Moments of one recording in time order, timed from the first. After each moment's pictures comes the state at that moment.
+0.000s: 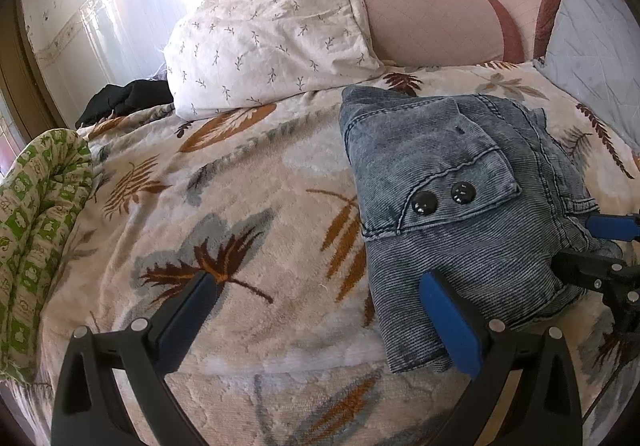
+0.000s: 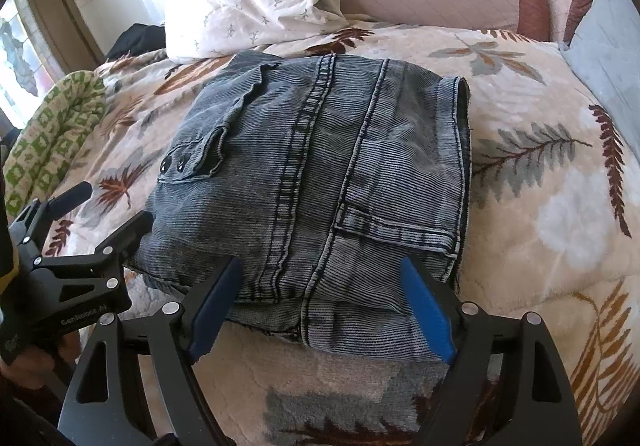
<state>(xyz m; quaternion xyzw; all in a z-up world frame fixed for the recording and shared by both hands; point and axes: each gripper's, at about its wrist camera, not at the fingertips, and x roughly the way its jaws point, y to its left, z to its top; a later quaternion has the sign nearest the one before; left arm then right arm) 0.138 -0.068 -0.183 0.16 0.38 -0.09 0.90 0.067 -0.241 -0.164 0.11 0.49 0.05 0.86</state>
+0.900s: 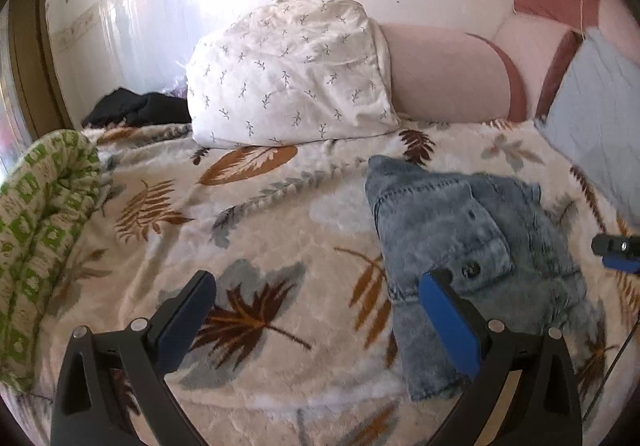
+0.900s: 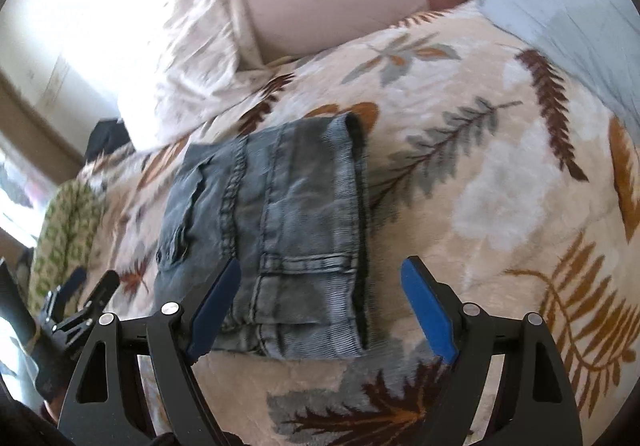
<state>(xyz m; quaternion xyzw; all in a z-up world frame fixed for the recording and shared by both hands) 0.161 -0.032 -0.132 0.08 0.35 -0.12 0.92 0.054 -0.320 -0.134 0.27 0.46 -0.03 0.85</state>
